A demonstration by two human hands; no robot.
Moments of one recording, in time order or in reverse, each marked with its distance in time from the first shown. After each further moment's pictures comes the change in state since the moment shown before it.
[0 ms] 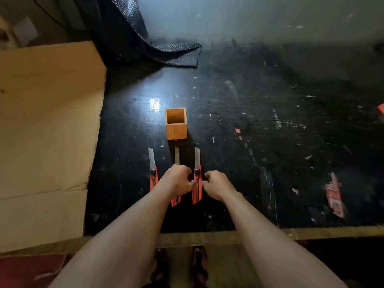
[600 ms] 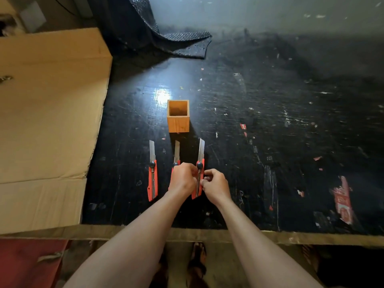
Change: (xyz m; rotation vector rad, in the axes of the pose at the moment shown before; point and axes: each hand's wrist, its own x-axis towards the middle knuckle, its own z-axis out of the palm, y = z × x) left_hand 0.011 0.017 0.047 -0.324 0.328 -0.199; right_hand 0.004 0.019 0.029 0.461 0.200 0.020
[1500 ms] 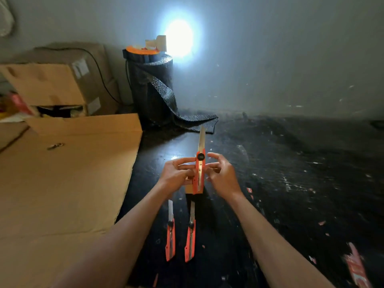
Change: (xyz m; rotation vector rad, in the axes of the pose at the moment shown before) left_hand 0.002 0.077 -0.211 -0.812 -0.054 0.240; right_hand -0.040 -0.210 -0.064 0.239 0.012 -0.607
